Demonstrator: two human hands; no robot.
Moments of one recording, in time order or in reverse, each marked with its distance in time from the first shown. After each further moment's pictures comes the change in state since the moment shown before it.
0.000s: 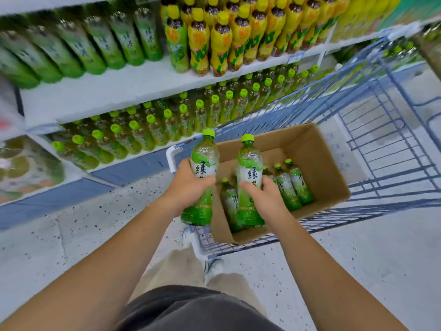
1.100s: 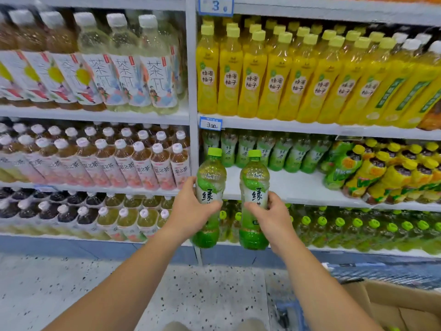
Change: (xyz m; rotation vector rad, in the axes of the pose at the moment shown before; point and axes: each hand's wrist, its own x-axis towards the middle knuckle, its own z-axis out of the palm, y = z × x) left_hand -0.030 -0.051 -0.388 -0.148 0.619 0.409; right_hand 0.015 -0.153 0.402 -0.162 -0.273 -0.484
